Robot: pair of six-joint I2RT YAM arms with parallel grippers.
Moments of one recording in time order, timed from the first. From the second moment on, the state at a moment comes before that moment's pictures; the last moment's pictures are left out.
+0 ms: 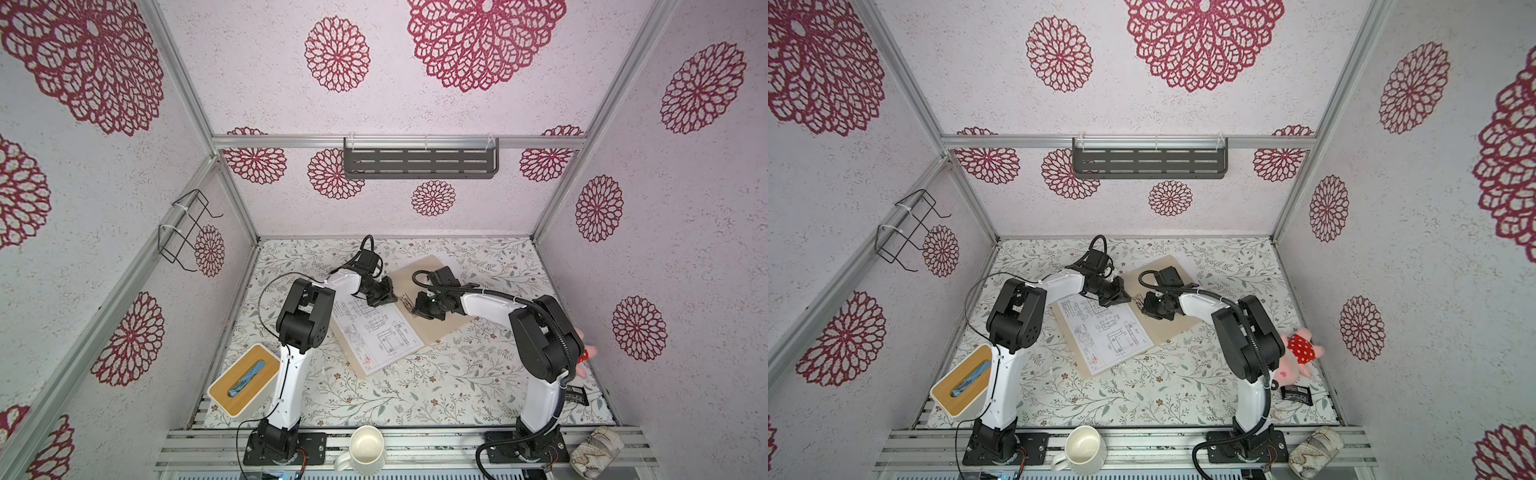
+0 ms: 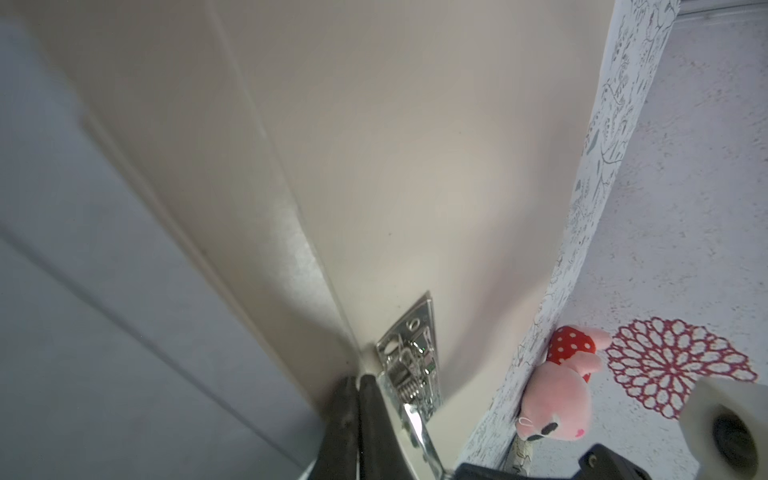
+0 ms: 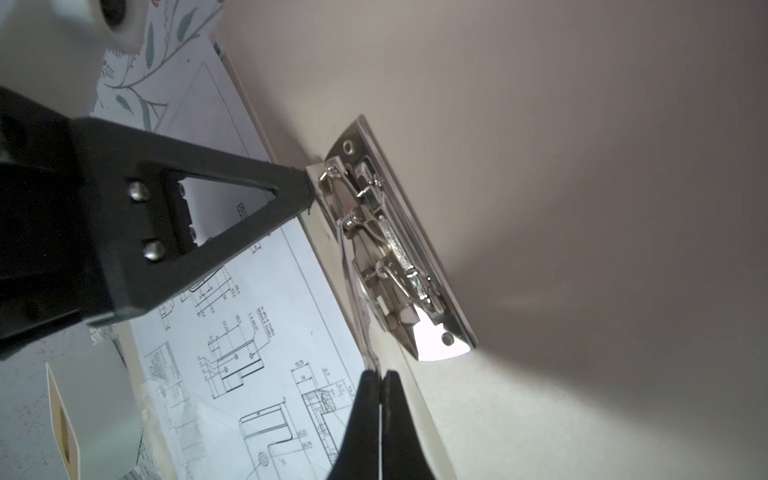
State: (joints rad) left arm -0.40 2.31 1.65 -0.43 0.54 -0.72; right arm 0.53 1.90 1.20 -0.30 -0.30 0.70
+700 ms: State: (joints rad) left arm -0.38 2.20 1.56 -0.35 0.58 -0.84; right arm 0.55 1.89 1.22 -0.27 -0.32 0.81
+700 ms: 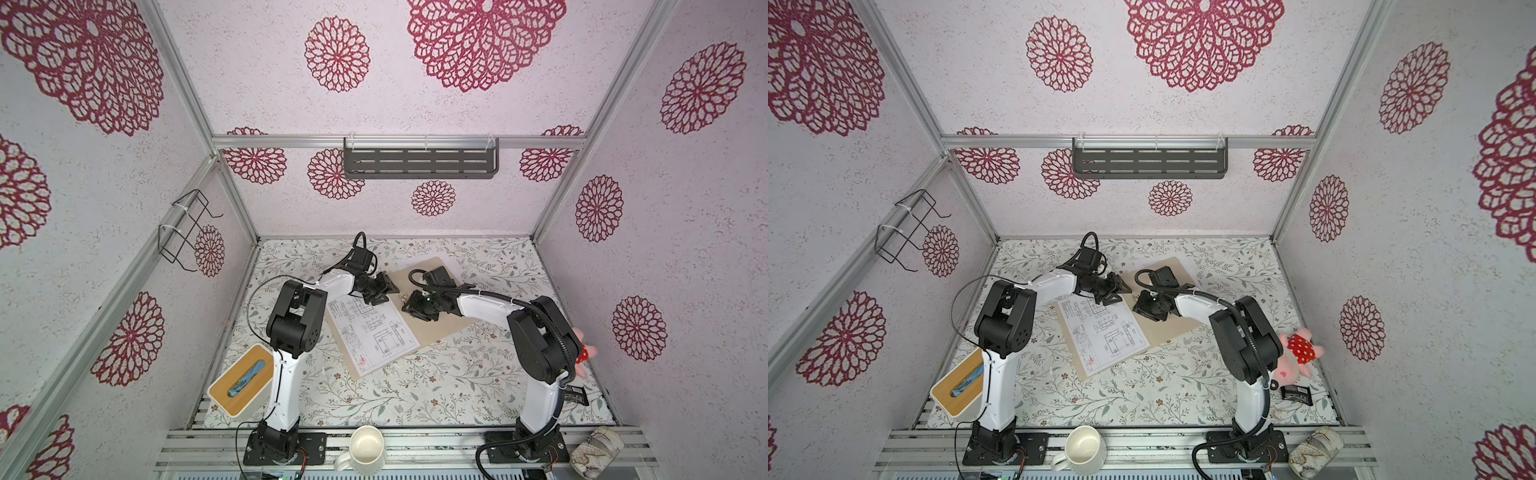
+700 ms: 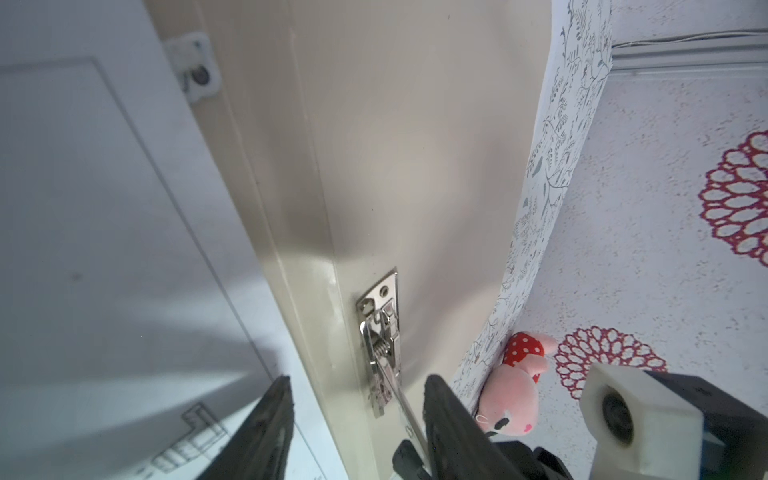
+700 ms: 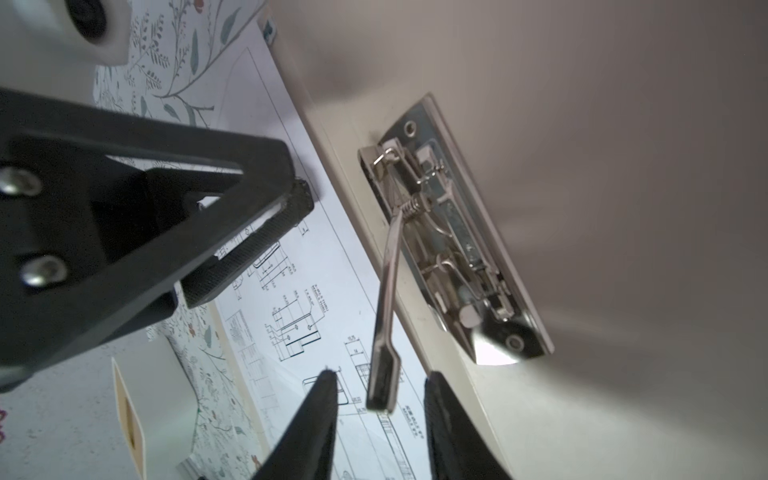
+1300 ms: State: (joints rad) left arm -0.43 2.18 1.51 -0.21 0.64 -0.99; right arm 0.28 1.66 1.12 -0.34 -0.15 0.66
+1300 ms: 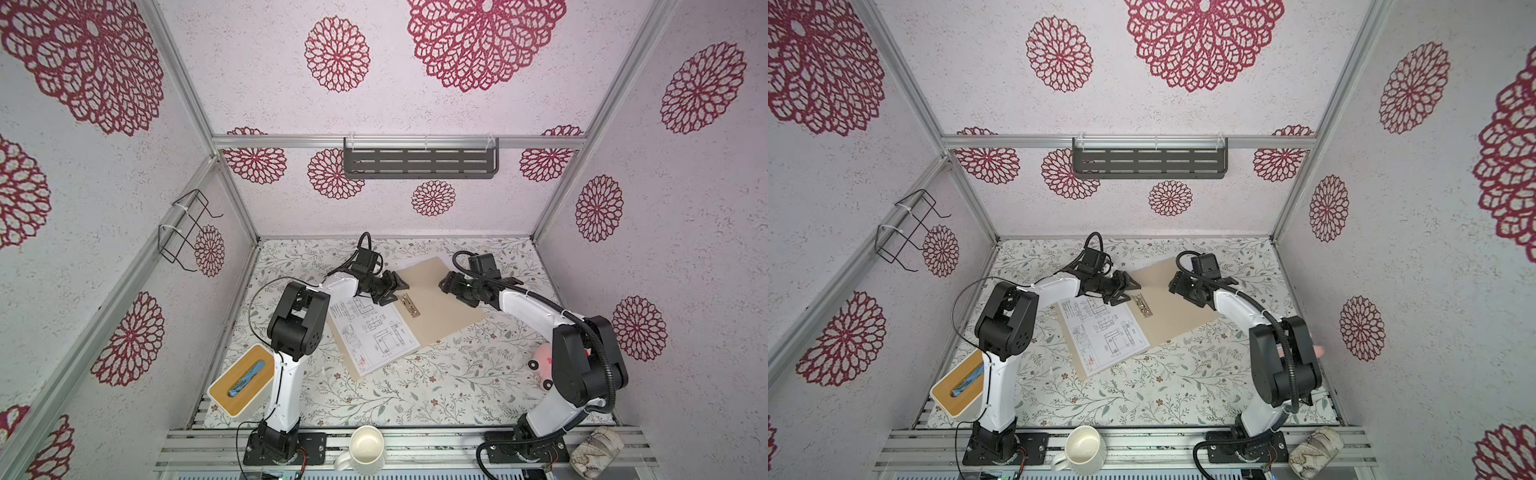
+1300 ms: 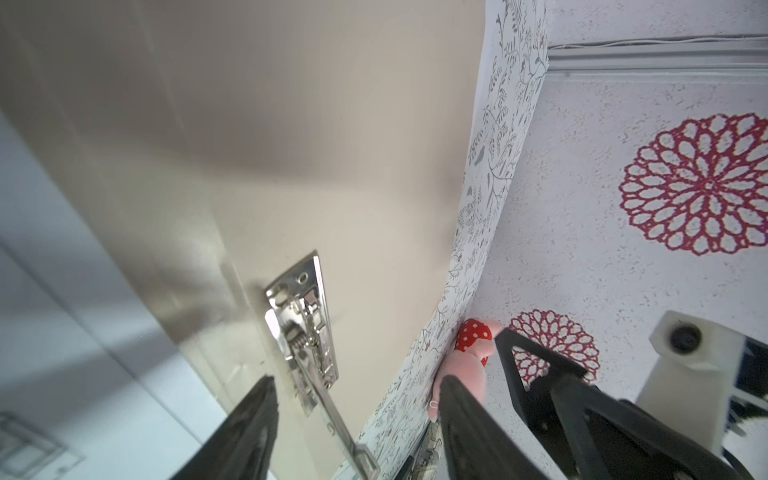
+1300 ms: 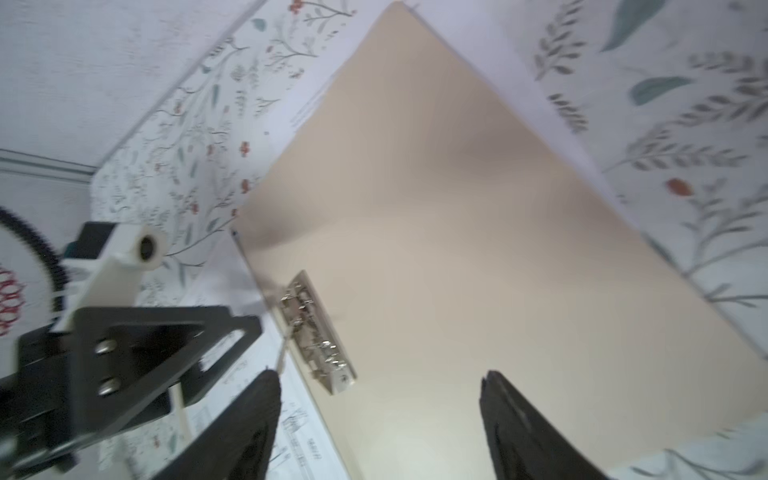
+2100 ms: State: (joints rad) left arm -0.53 2.07 1.32 -0.08 0.60 -1.18; right arm 0.03 1.77 1.02 -0.30 -0.19 0.40
